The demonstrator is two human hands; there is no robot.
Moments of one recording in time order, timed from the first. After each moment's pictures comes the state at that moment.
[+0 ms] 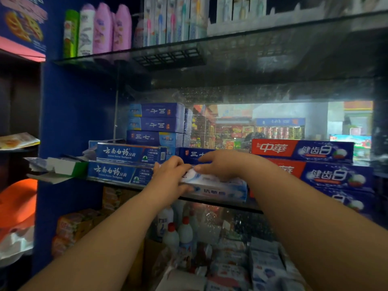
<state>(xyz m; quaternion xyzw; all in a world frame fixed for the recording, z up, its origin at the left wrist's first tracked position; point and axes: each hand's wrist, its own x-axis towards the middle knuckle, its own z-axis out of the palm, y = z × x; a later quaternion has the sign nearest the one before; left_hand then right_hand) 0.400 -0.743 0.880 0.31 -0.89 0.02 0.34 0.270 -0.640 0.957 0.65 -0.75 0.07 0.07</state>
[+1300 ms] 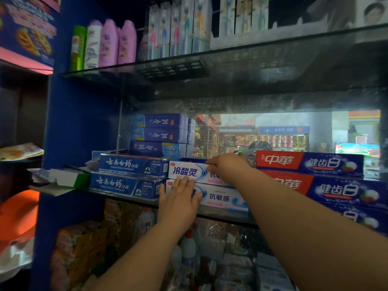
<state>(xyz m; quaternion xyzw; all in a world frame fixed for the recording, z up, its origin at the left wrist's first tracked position) 0.361 -0.756 0.847 0.42 -0.84 0.04 0.35 0.239 -0.685 0.963 0.59 -0.78 0.09 0.19</state>
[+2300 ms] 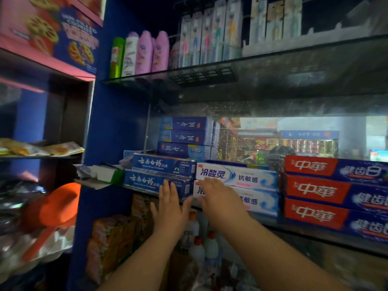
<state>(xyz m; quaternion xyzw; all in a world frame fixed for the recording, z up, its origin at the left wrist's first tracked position) 0.428 -0.778 0.819 0.52 -0.75 -0.09 0.40 0.331 -0.683 0.879 0.67 -0.68 0.21 0.23</state>
